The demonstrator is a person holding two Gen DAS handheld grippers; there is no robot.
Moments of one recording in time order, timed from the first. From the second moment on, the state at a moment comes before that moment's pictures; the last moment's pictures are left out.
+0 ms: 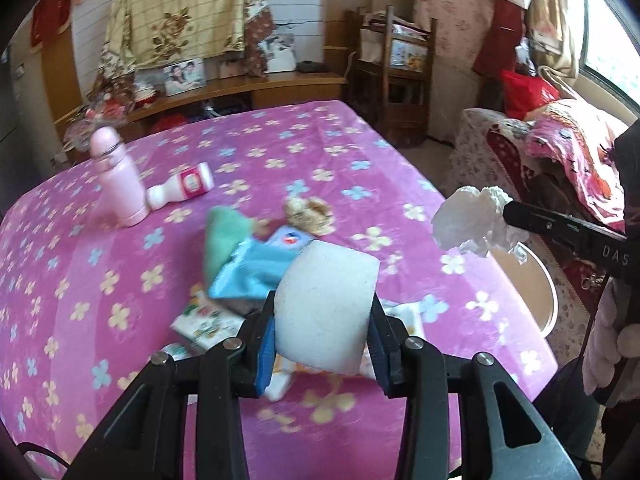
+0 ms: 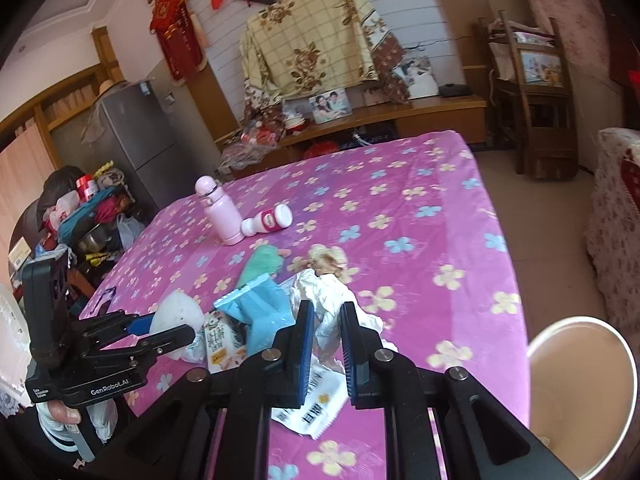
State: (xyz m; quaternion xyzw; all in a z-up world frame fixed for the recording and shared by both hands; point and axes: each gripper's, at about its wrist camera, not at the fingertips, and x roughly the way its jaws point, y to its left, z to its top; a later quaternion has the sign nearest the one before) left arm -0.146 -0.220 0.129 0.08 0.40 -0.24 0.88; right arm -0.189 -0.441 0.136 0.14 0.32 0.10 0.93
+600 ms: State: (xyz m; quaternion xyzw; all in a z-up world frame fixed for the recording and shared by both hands) left arm -0.170 -0.378 0.121 0.10 0.40 -0.36 0.84; right arm -0.258 -0.565 0.118 0.19 0.32 -0.03 0.93
